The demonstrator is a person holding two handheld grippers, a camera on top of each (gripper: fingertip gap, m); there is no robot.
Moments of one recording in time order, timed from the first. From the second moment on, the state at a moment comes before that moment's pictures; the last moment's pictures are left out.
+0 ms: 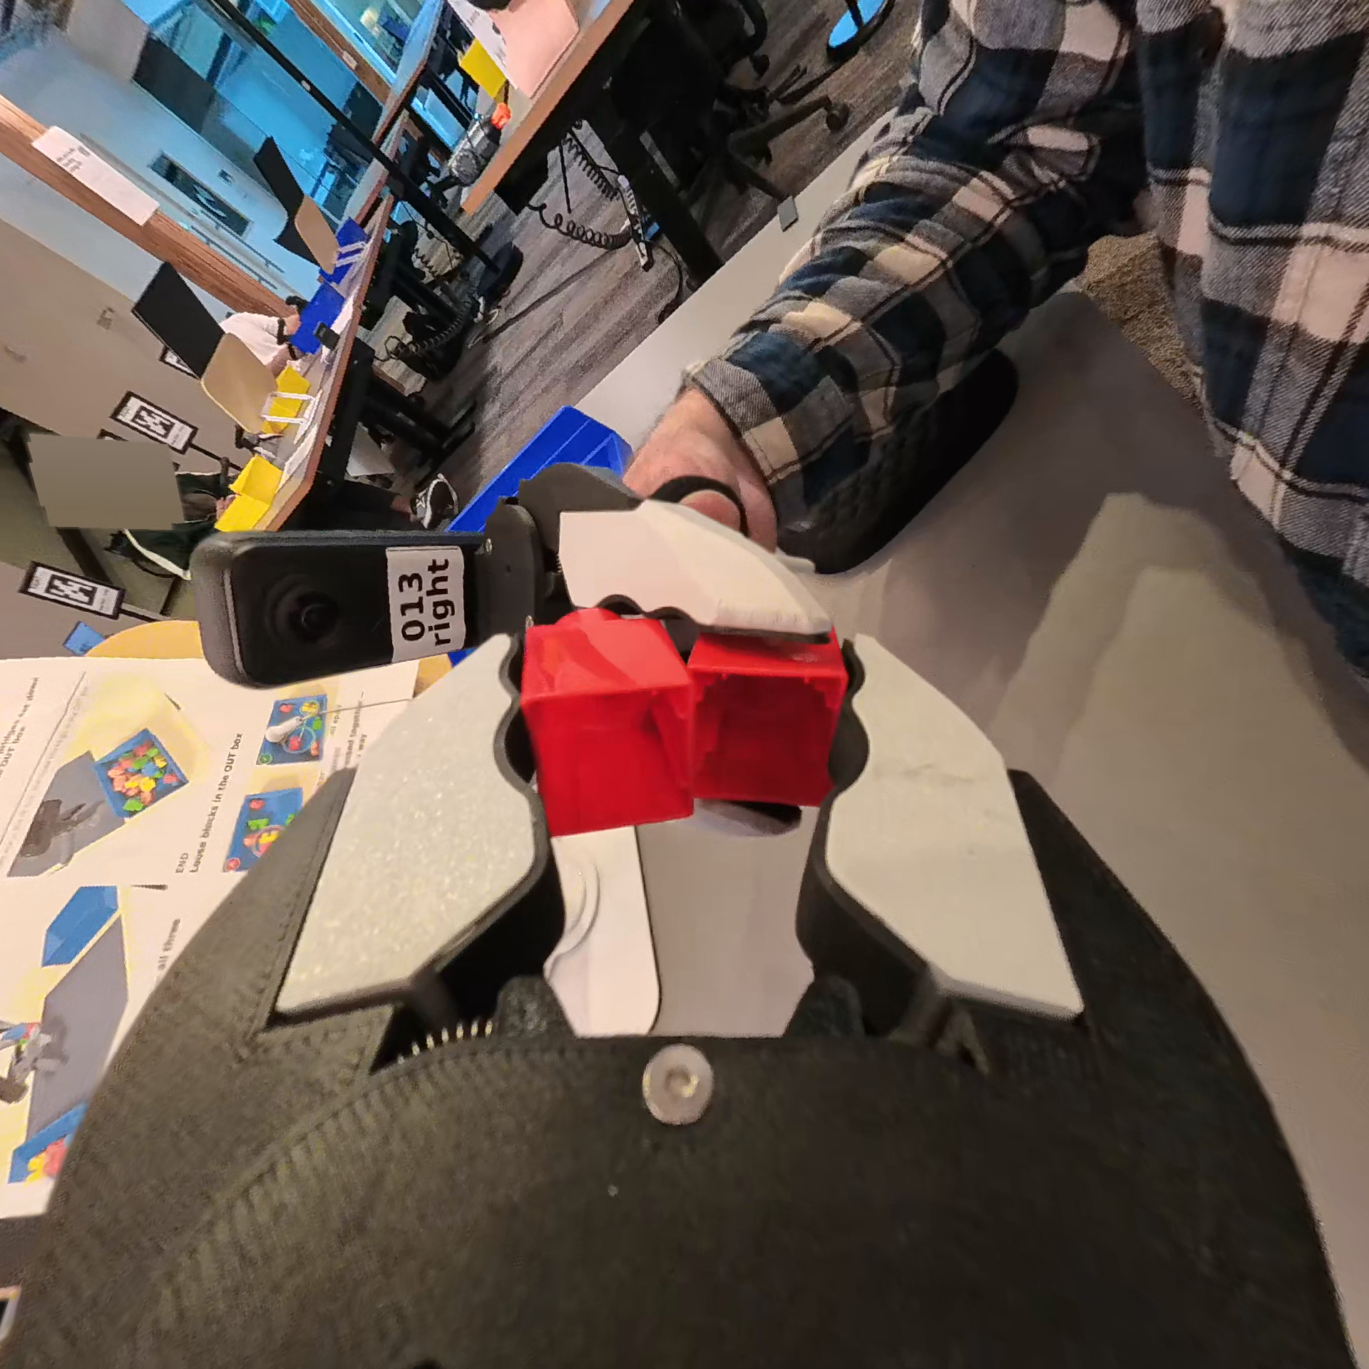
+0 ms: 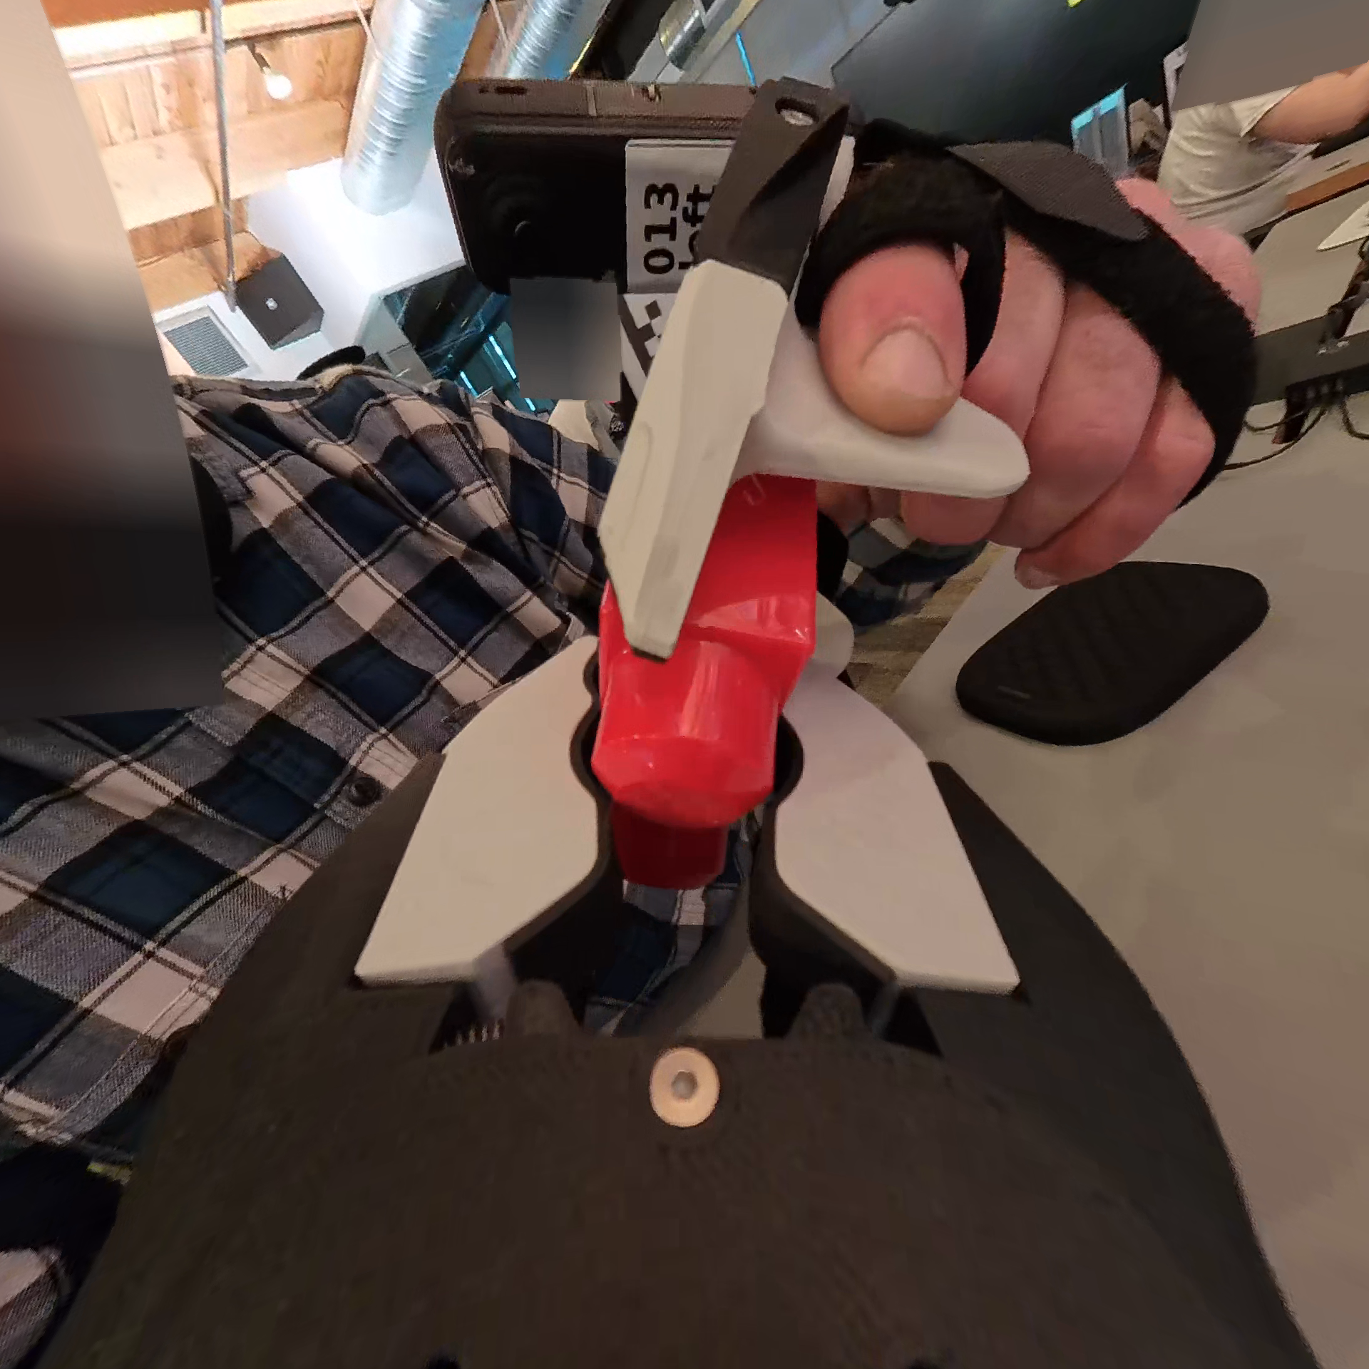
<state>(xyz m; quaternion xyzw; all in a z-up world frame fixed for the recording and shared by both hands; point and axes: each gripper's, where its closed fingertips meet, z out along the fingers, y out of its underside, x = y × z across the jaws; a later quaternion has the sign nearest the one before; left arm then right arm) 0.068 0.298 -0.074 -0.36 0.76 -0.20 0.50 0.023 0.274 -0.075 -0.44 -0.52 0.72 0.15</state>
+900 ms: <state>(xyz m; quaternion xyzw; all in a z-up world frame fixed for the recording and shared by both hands) 0.056 0.310 -0.053 -0.37 0.70 -0.19 0.58 0.005 0.292 -0.047 -0.44 -0.42 0.78 0.17</state>
